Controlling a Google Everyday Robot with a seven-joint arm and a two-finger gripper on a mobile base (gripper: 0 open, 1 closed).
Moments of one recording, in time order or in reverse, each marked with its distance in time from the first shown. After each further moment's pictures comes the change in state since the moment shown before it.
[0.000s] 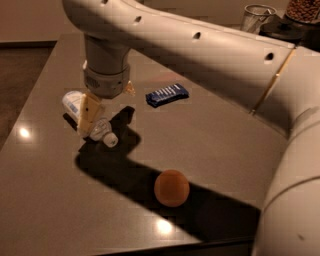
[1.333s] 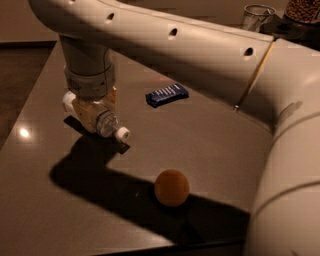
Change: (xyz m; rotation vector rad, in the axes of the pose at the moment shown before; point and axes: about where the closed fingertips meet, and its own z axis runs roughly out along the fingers) arm -0.007 0.031 -0.005 0.032 0.066 0.009
